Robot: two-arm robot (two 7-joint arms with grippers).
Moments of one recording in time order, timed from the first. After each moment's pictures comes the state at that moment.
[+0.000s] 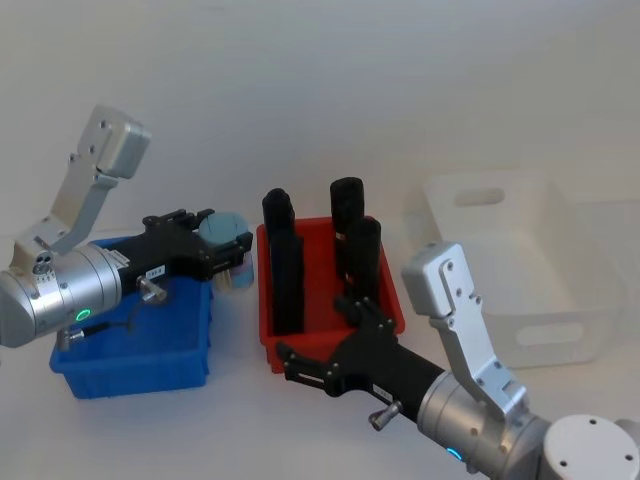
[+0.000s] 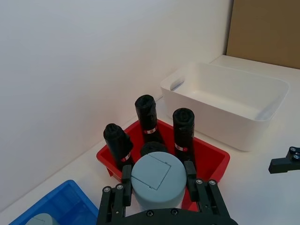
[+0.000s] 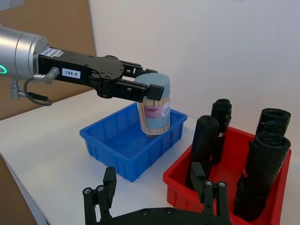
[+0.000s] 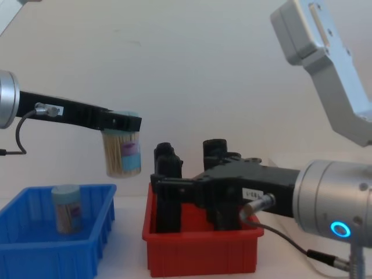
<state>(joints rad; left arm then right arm) -0.47 0.48 0.26 -1.54 -0.36 0.45 -0.55 0.14 0.14 -0.40 -1.70 0.11 0.24 0.36</state>
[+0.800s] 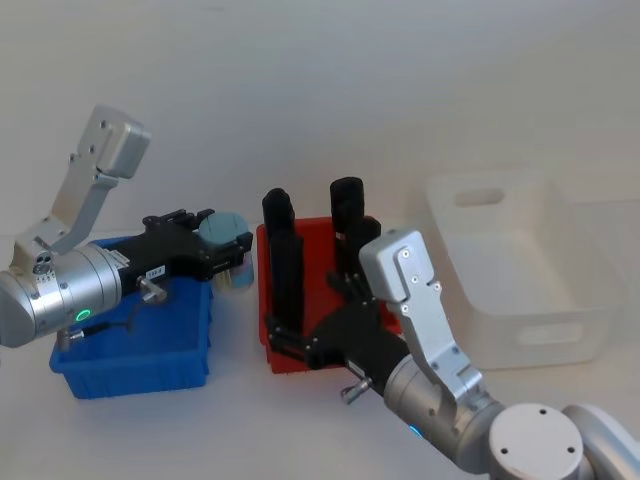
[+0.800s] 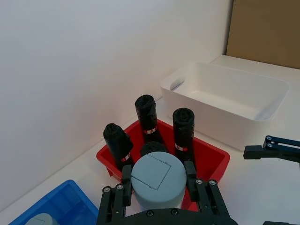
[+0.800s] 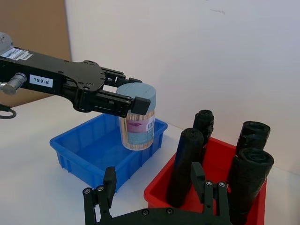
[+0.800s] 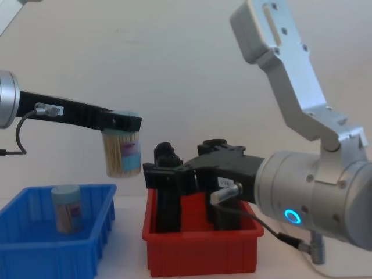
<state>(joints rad) -0.47 0.48 0.26 -1.54 -0.36 0.45 -0.55 0.19 0.07 -0.44 -1.62 -0.01 0.21 0.24</state>
